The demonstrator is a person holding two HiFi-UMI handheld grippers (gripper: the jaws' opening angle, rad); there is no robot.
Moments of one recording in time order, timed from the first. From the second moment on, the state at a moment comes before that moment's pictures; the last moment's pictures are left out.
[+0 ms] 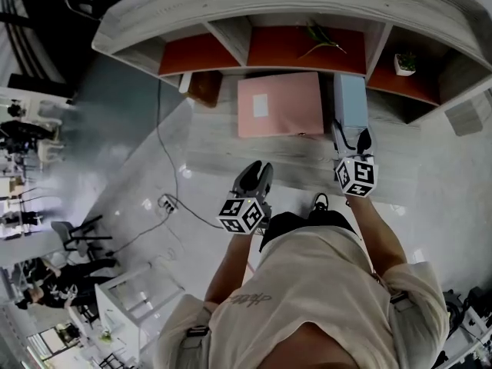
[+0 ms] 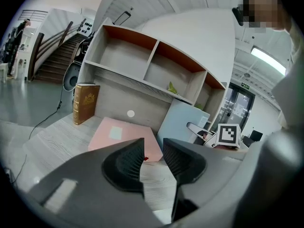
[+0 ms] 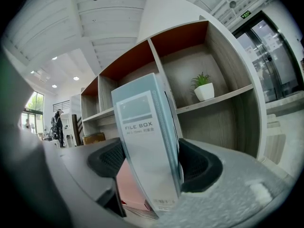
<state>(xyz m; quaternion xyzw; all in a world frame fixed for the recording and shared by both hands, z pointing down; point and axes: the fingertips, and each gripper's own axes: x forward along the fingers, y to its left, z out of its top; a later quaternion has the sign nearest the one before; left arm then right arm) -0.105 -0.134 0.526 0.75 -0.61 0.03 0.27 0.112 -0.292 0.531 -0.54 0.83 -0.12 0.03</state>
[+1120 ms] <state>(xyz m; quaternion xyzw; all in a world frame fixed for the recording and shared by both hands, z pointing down) -0.248 -0.202 0.544 0.83 -0.49 0.08 0.25 0.105 -0.216 0.549 -0.70 0.70 -0.10 -0.06</state>
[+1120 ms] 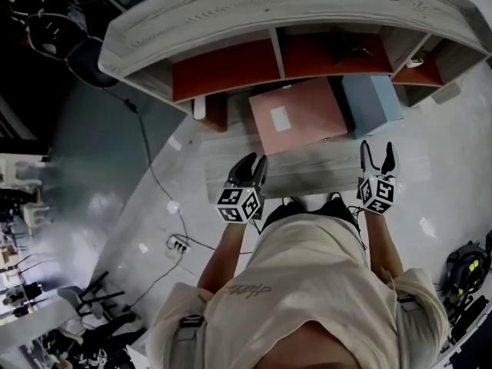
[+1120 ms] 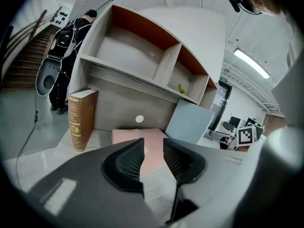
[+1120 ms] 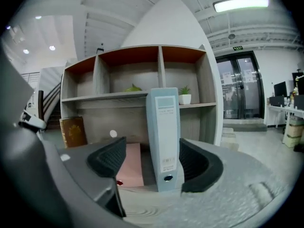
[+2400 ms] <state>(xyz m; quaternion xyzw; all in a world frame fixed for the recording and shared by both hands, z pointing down) -0.249 -0.249 0.698 0.72 -0.53 0.18 0.40 0.010 -0.310 0.712 -0.50 0.78 -0.30 -0.22</state>
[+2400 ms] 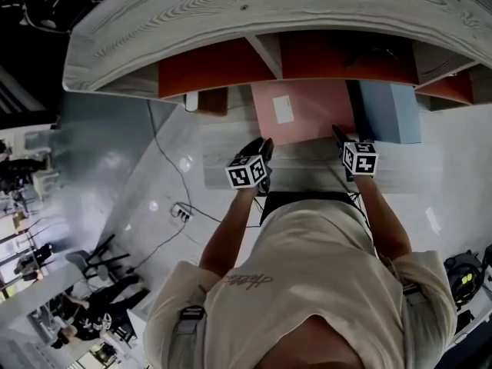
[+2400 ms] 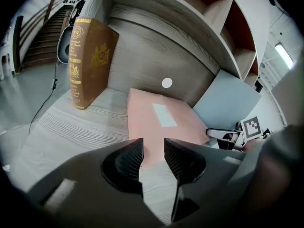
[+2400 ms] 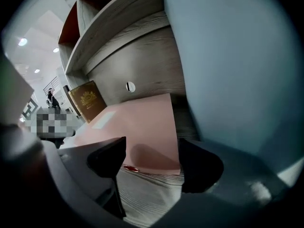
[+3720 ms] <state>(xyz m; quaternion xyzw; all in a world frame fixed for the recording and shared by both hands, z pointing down) -0.305 -0.243 0.712 0.75 -0.50 0.19 0.39 -0.038 -0.208 0.728 -0.49 0.74 -0.39 -0.25</state>
